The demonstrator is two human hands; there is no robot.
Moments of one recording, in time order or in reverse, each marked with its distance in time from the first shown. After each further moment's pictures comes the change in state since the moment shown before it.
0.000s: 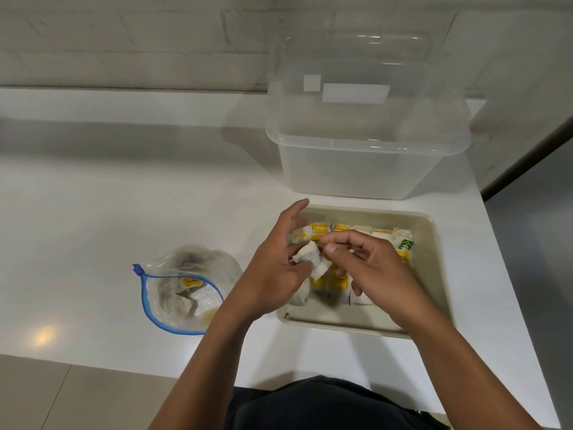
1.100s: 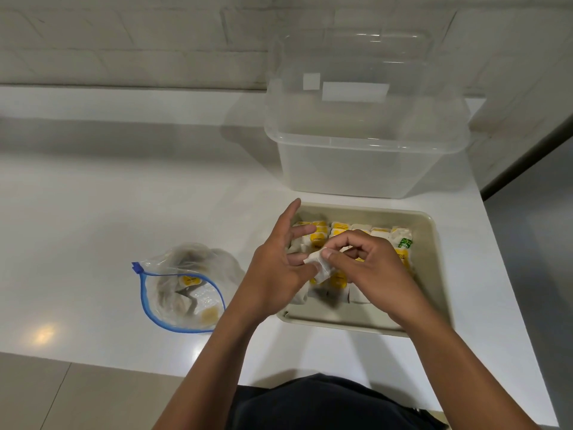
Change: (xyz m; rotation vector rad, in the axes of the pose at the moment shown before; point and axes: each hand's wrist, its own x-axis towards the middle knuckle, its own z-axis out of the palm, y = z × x) left_hand -0.003 -0.004 0.007 -0.062 0.056 -0.039; right_hand 0.006 0.012 0.000 -0.068 0.003 -0.072
